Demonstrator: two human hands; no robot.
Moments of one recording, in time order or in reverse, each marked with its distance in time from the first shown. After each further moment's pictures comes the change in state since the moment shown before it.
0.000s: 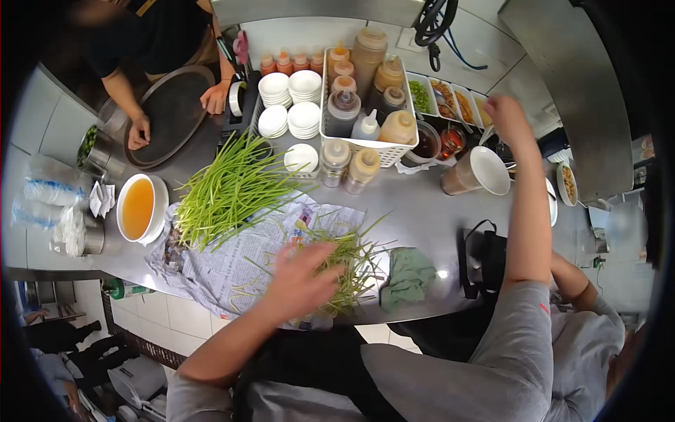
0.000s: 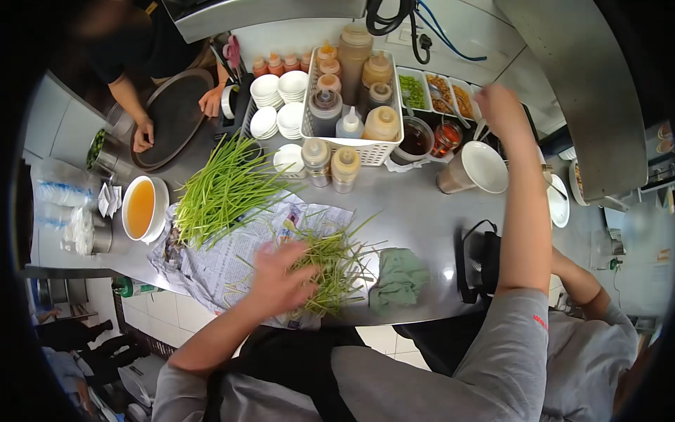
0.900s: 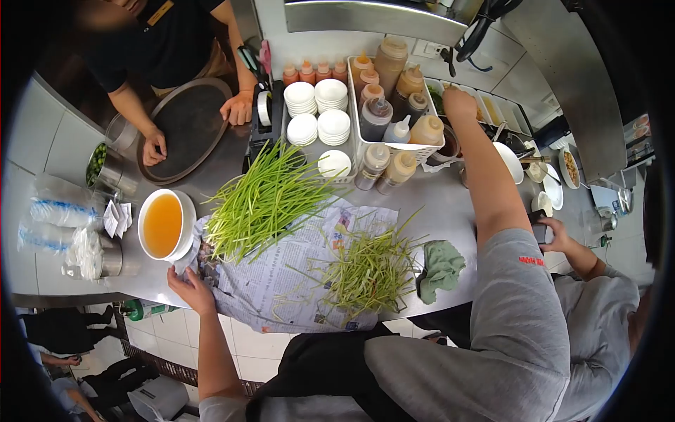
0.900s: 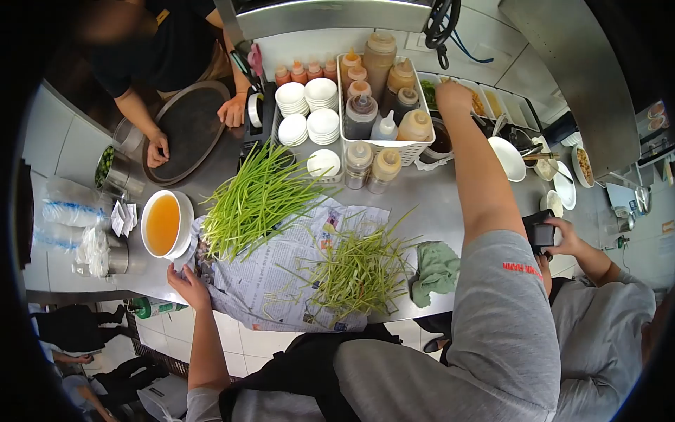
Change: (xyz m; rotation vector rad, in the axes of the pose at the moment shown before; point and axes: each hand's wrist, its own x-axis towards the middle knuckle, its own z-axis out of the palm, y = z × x) left_hand -0.227 -0.207 -0.053 0.255 0.827 -1.080; right_hand 0.050 -0.102 0.098 -0.360 -0.108 0.222
